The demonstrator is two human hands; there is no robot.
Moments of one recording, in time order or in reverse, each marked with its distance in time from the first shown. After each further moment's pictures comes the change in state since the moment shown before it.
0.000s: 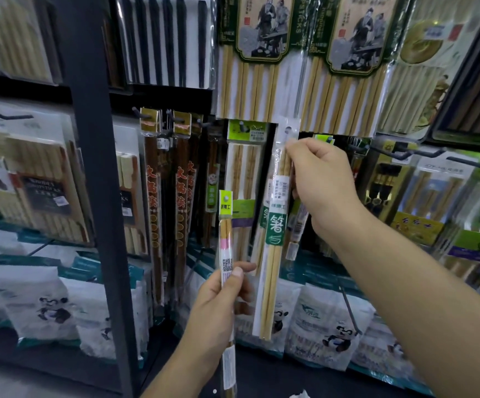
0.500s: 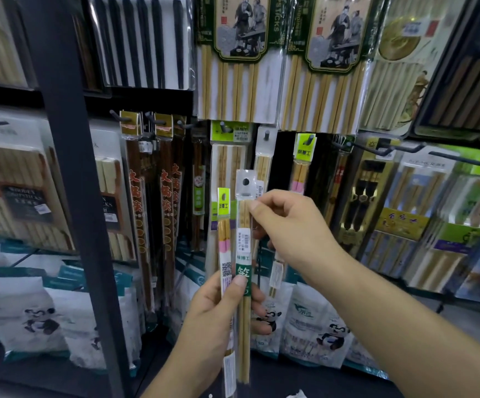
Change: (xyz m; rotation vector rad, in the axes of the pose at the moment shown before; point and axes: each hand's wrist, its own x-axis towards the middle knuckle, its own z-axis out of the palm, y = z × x) left_hand -0.008 0.002 0.015 -0.144 -0.093 0.007; right_hand -0.044 0.037 -0.006 -0.149 -0.222 0.094
